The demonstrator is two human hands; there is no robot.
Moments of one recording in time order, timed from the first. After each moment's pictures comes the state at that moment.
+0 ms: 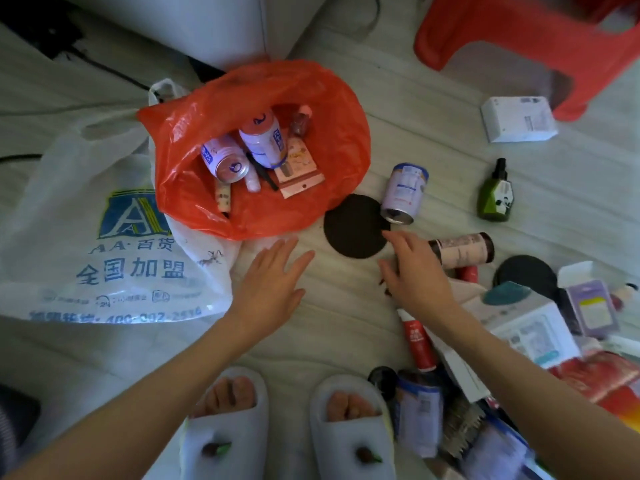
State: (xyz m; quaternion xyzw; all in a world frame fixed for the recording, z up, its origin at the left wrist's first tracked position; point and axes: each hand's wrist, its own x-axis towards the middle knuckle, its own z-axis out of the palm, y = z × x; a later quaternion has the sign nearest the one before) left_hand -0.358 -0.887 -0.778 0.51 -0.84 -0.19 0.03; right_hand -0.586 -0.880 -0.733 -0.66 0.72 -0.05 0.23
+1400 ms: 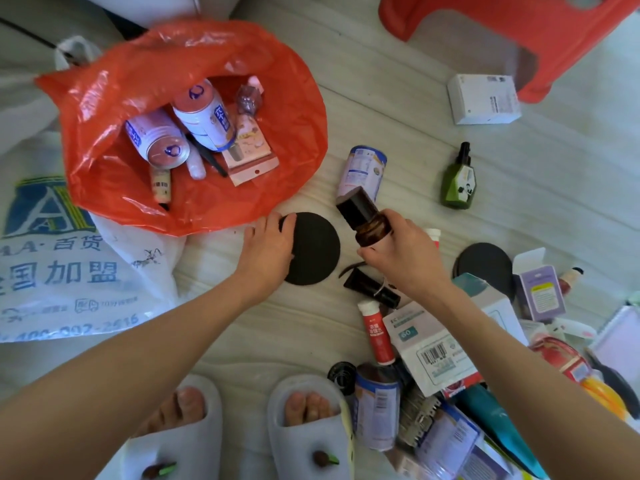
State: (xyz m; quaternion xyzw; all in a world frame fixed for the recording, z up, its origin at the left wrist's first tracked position) left_hand -0.437 -0.934 -0.792 0.56 -0.79 -0.22 -0.06; right_hand -0.629 -0.899 -0.716 -0.58 0.77 -0.01 0.27
